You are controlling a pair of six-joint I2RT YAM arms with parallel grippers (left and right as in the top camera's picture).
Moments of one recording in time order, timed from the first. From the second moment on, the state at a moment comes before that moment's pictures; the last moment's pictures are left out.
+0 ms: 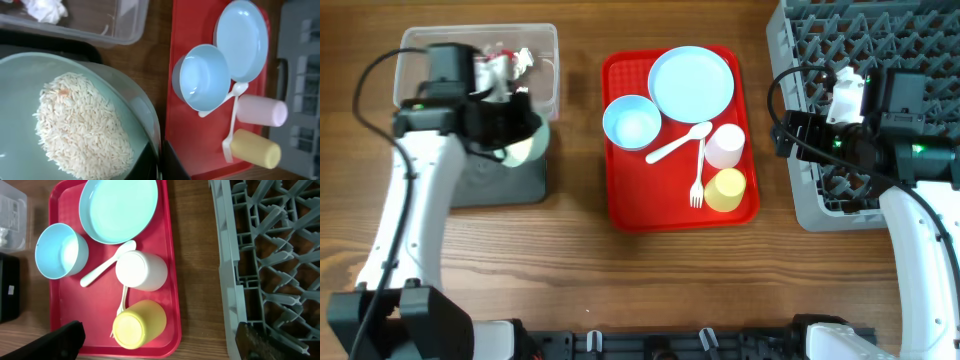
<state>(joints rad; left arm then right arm) 0.06 1.56 1.34 -0.90 0.44 -0.25 -0.07 1.31 1.25 -0.97 -0.25 0.09</state>
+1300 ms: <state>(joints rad) 0.51 1.81 1.19 -0.86 1.26 0.01 -0.07 1.33 1.22 -0.90 -0.25 0.11</state>
